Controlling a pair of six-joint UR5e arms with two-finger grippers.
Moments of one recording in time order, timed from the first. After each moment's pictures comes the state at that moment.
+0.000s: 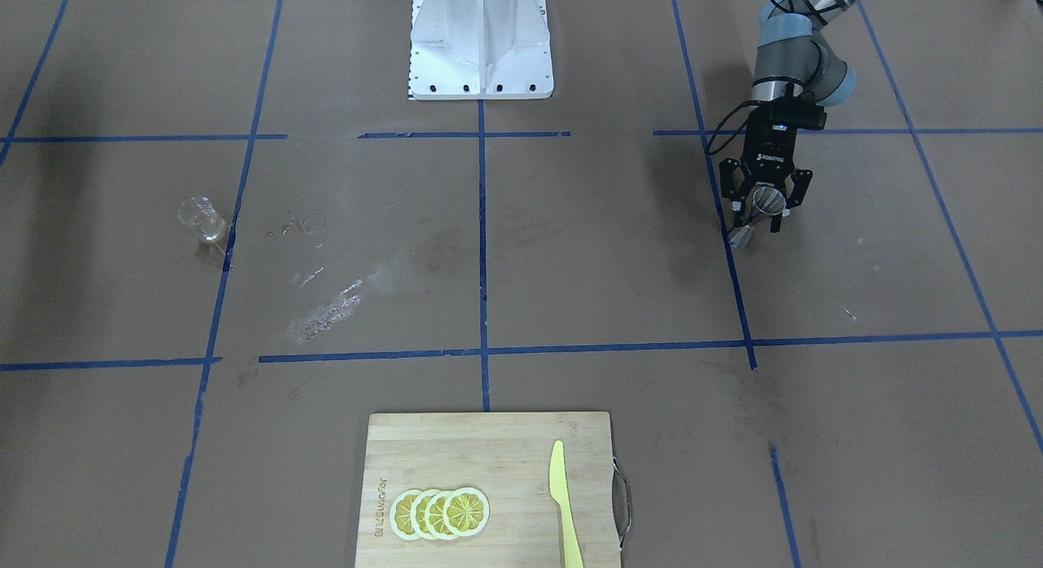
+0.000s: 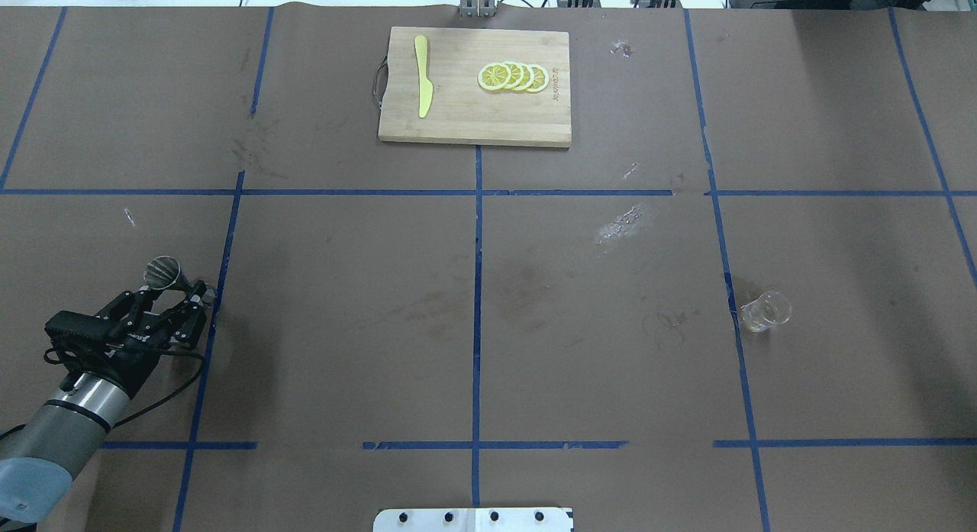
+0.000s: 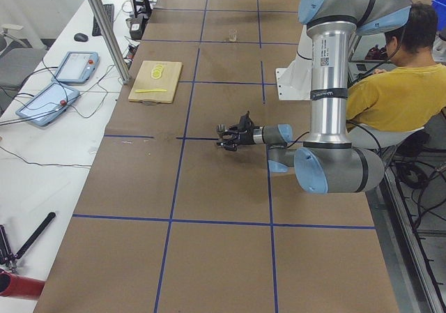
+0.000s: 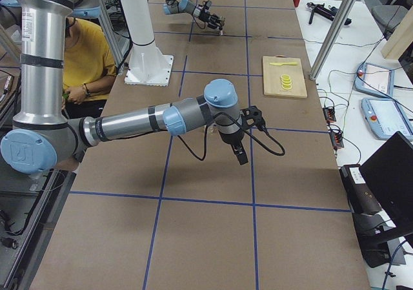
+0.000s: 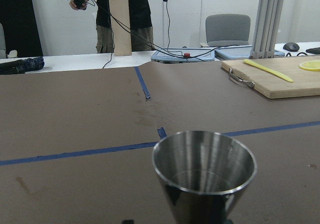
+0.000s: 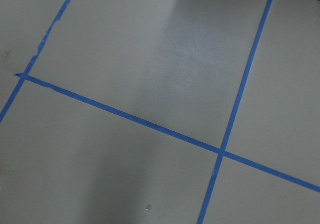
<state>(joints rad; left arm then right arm) -0.17 -1.48 -1.52 -3.01 -0.60 -1.00 1.52 -1.68 1.93 -1.40 2.31 -0.04</state>
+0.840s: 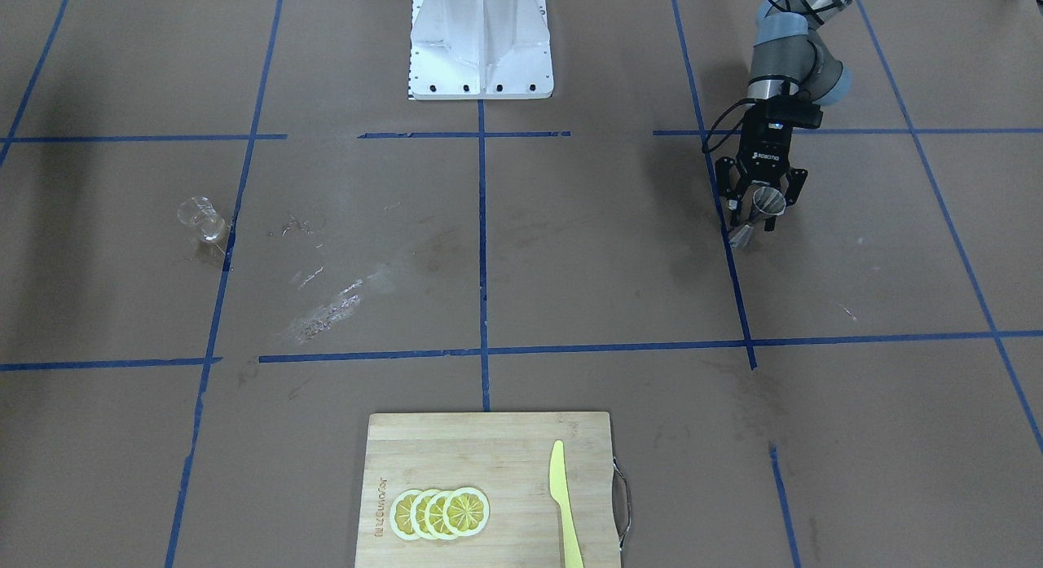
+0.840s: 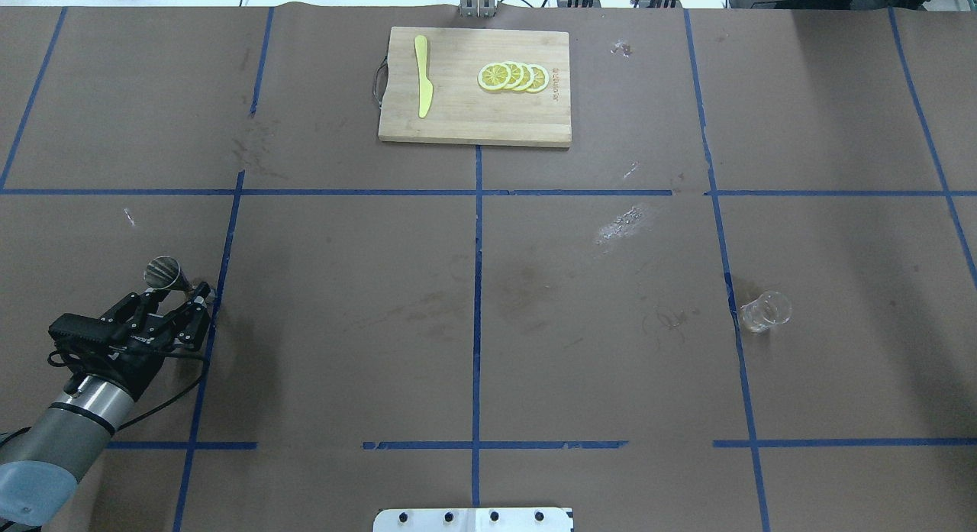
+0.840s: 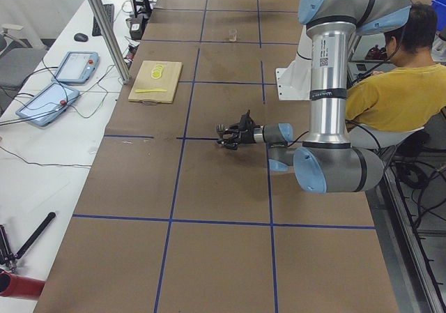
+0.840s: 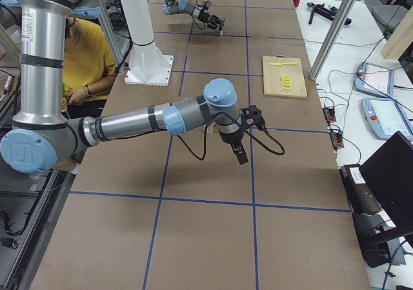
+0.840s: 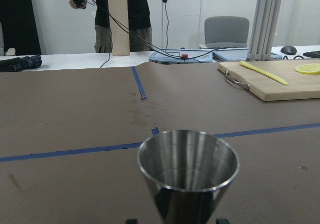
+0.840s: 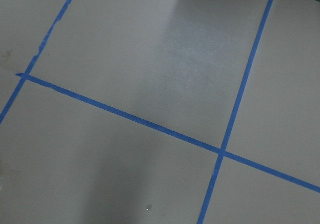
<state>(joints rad) -0.16 -1.49 -1.53 -3.01 -0.59 -1.01 1.52 -1.69 1.93 -1.40 2.31 -0.04</state>
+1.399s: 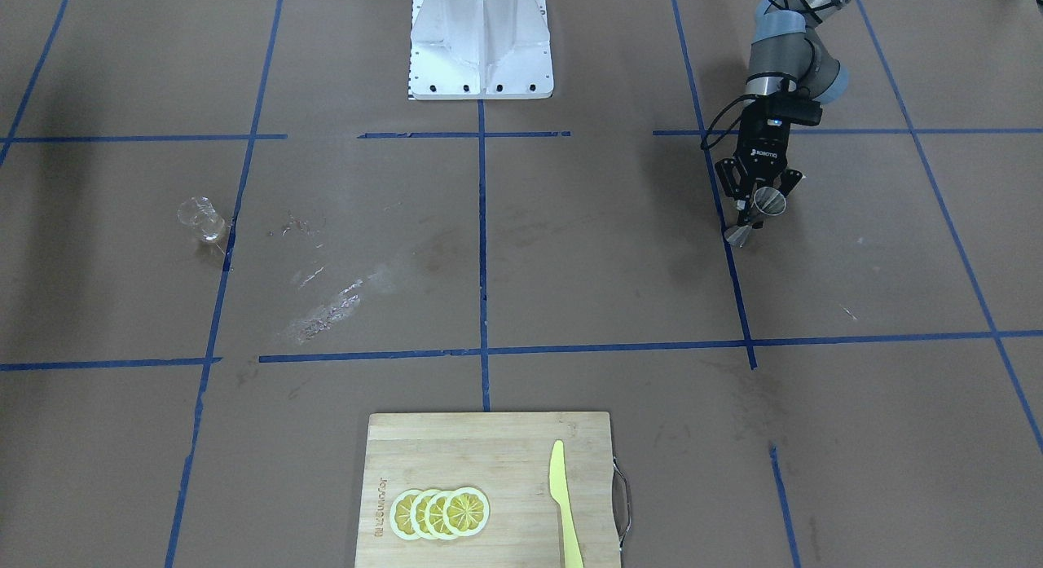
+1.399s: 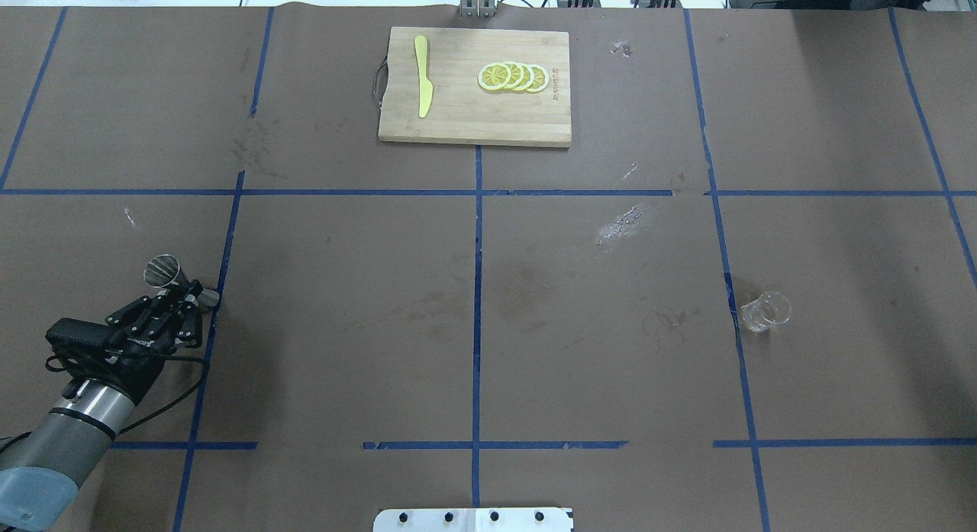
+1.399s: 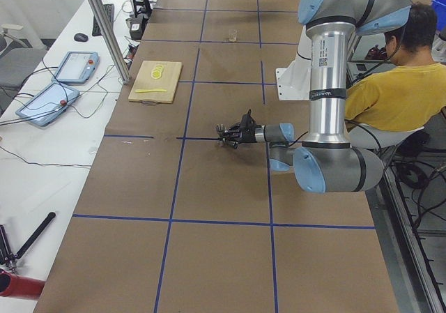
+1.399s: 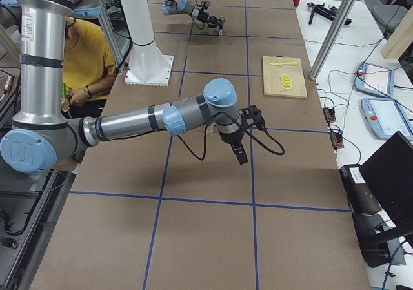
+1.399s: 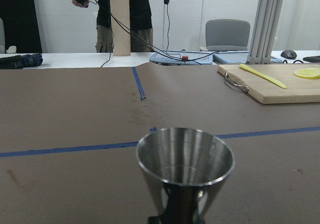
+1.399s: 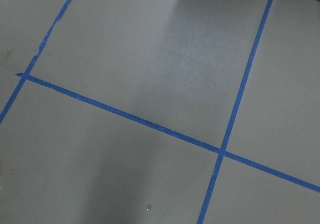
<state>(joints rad) -0.14 -1.49 -1.53 -3.04 -0.57 -1.04 1.52 -1.69 1.93 -1.40 2.31 -0.04</state>
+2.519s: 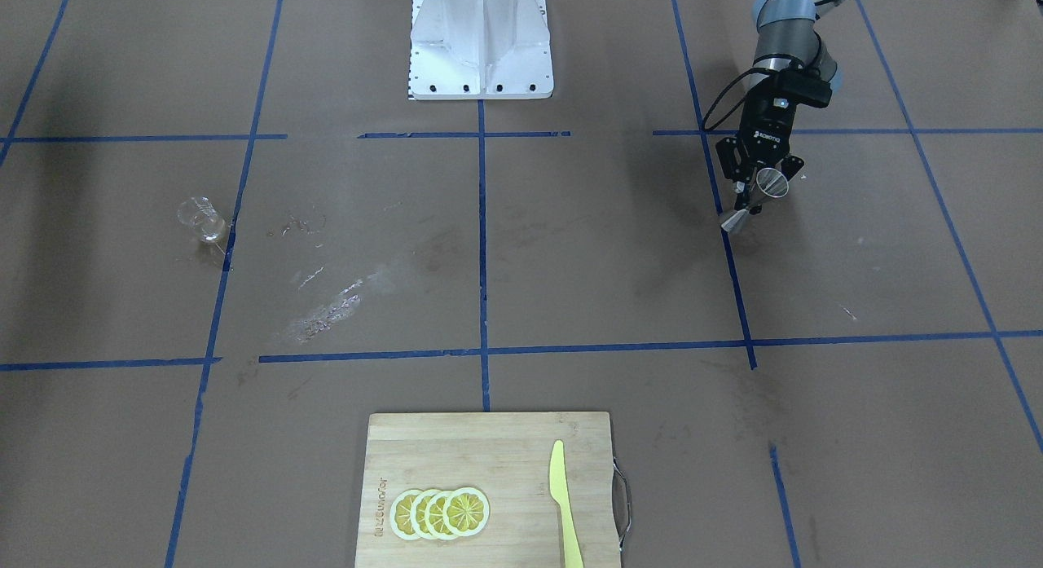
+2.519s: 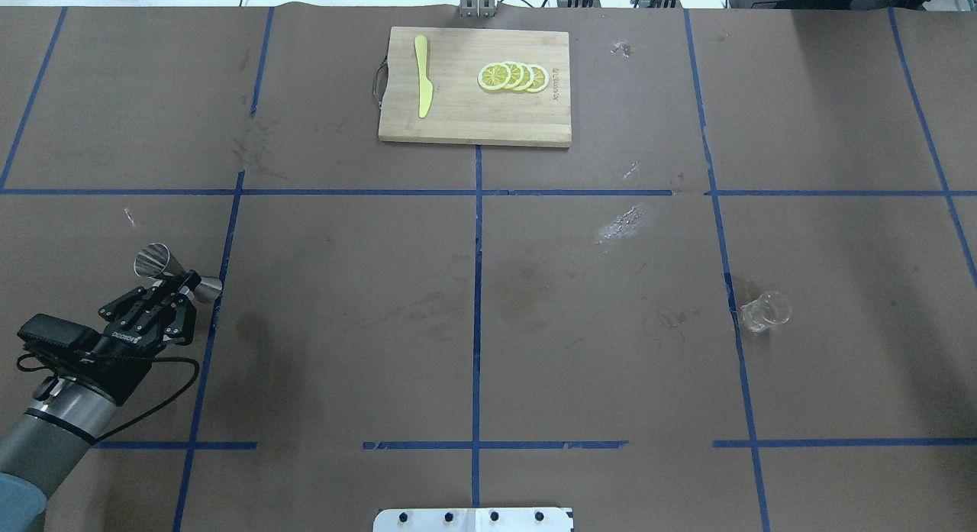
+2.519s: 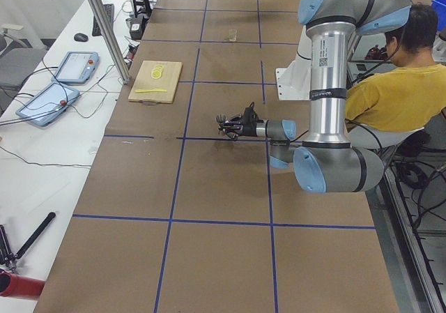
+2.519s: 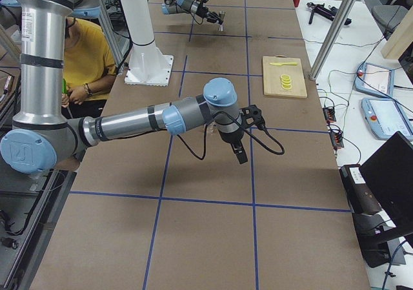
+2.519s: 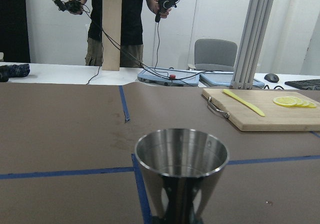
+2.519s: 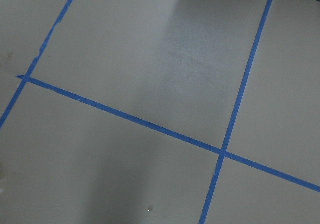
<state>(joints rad) -0.14 -1.49 -1.57 -3.26 -0.58 -0.89 1.52 -1.68 1.93 -1.40 2.31 -0.03</state>
